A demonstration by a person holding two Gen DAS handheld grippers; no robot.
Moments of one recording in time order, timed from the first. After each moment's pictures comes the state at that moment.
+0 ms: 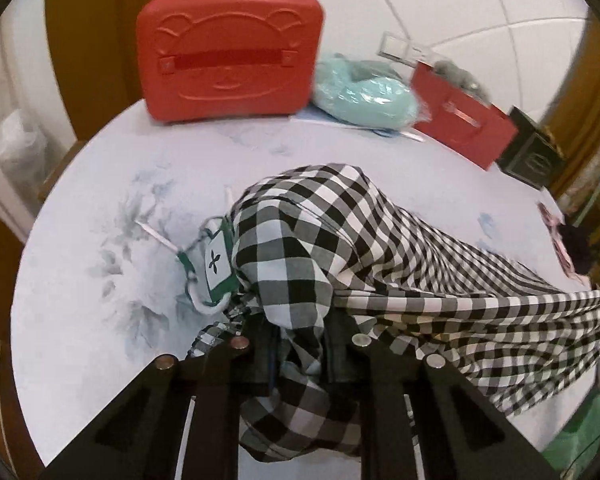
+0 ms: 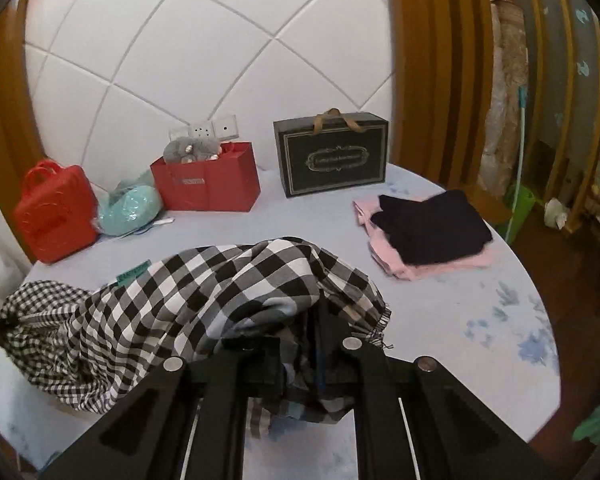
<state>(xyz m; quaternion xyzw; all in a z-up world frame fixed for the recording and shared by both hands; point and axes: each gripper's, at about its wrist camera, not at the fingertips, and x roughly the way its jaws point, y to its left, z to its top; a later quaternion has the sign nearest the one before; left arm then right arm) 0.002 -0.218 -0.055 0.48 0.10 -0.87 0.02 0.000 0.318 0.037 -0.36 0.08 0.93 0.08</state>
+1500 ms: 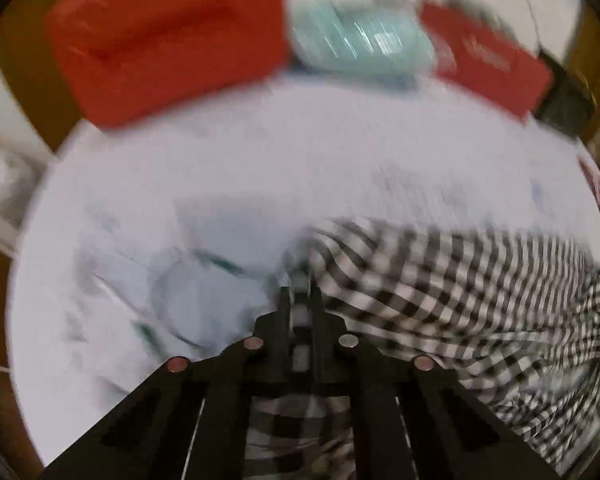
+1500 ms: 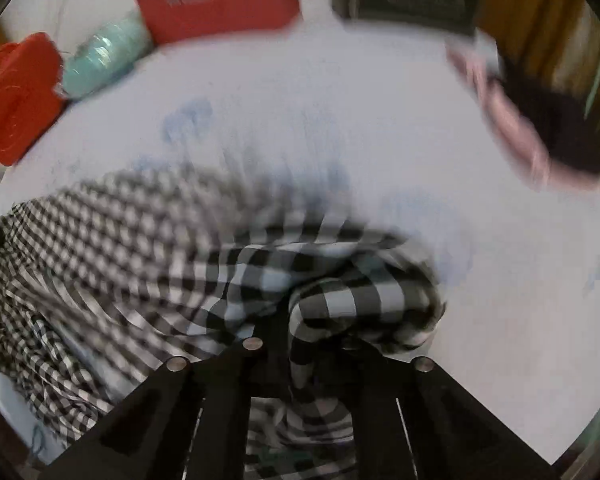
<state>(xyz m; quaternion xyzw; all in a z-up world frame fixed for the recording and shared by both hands) -0.101 -0.203 -0.093 0.50 0.01 -0.86 0.06 -0.165 0.245 -0.095 -0.52 0.03 0.86 0.03</state>
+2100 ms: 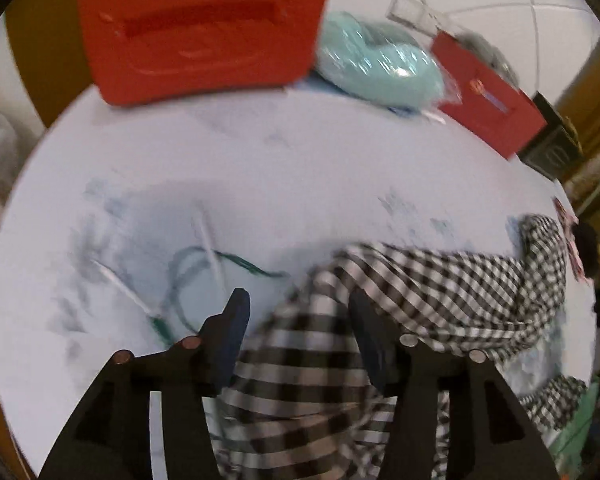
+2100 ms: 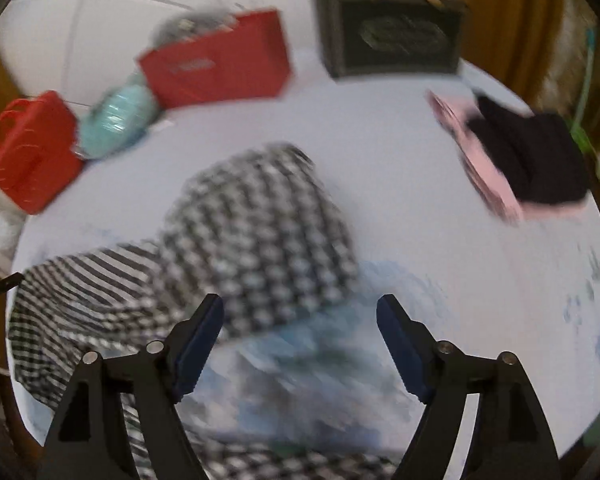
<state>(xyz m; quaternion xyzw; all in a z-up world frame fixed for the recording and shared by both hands) -0.106 -0.235 -0.099 0.54 0.11 -0.83 -0.02 -0.156 0.295 -0.078 -0.52 0.10 0.84 0.03</state>
